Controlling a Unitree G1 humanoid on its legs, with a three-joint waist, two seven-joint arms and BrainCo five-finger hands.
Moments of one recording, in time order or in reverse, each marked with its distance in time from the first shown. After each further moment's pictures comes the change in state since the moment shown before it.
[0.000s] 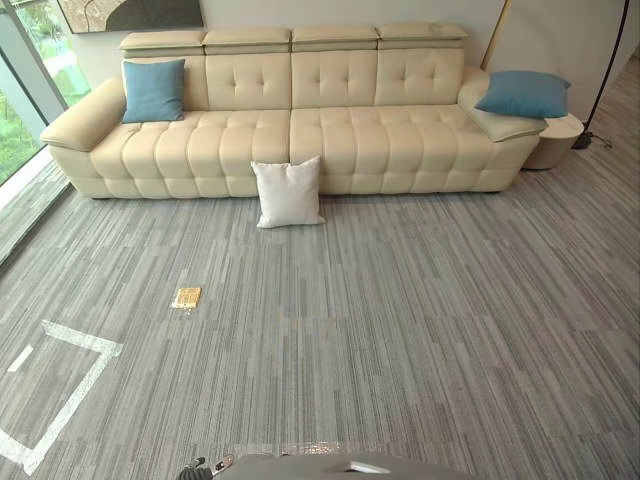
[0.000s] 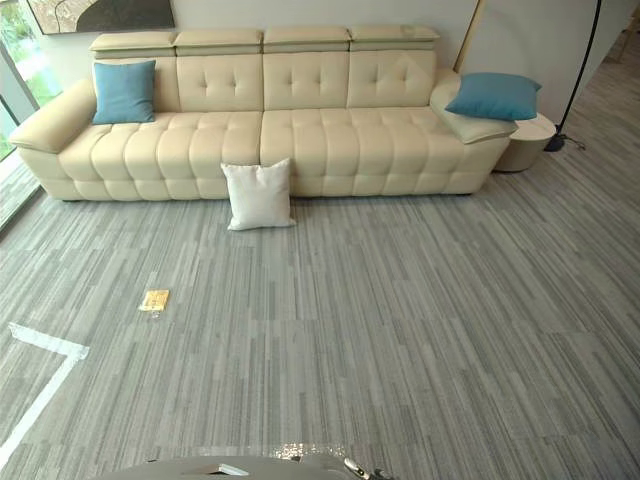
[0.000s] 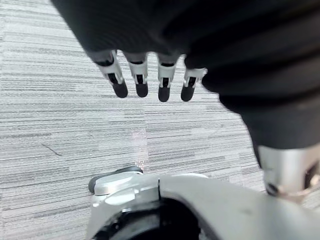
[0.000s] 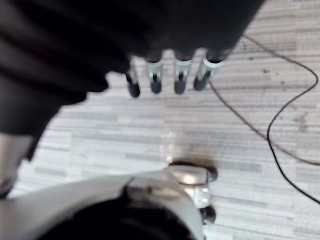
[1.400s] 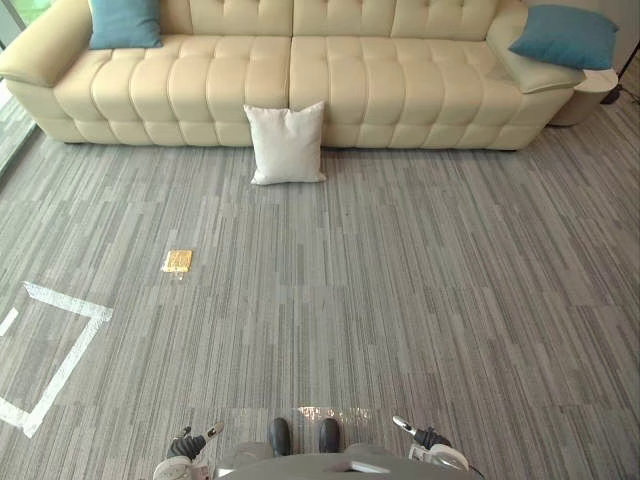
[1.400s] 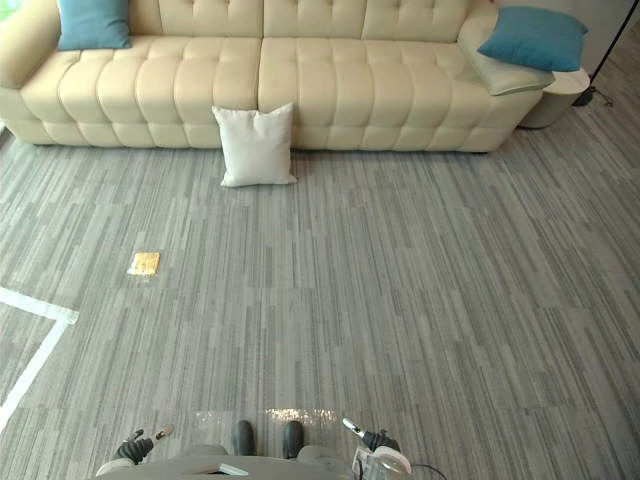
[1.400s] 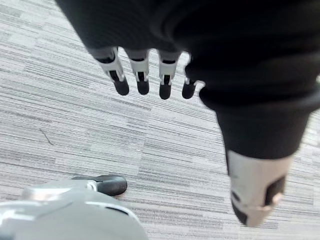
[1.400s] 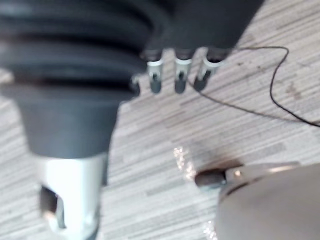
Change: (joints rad) left arm -0.103 0.005 -0.018 0.001 0.010 -0.010 -0.003; right arm -0.143 0.047 -0.009 -0.065 -0.032 -0.020 0.002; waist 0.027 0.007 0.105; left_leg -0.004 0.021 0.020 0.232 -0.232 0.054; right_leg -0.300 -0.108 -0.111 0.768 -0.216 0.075
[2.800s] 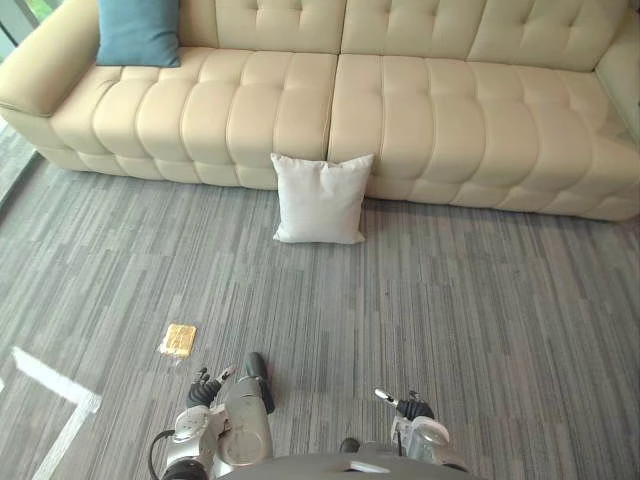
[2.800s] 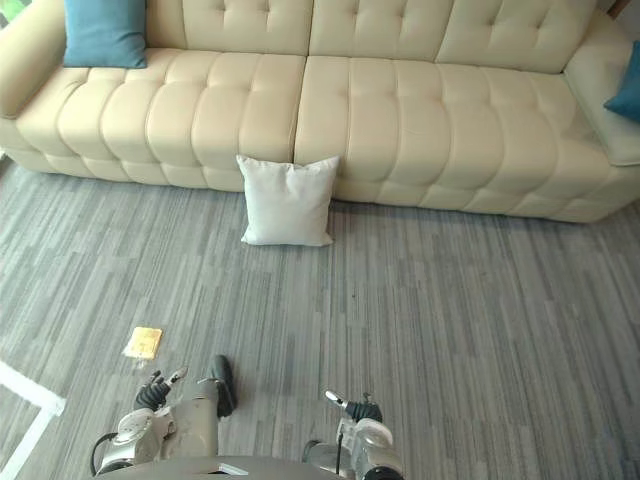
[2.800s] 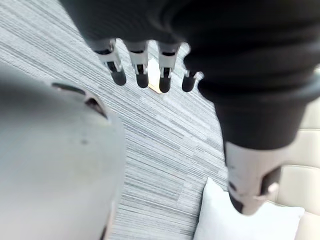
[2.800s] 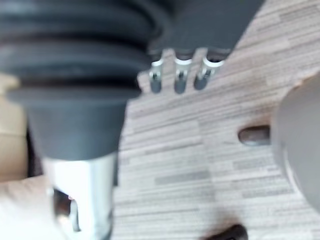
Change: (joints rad) left arm -0.048 -0.075 0.169 -0.080 -0.058 -0.009 -0.014; right arm 0.006 0.091 0.012 -0.067 0.002 -0.003 0.000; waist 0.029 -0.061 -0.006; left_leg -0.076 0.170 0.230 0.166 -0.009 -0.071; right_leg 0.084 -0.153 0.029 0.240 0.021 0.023
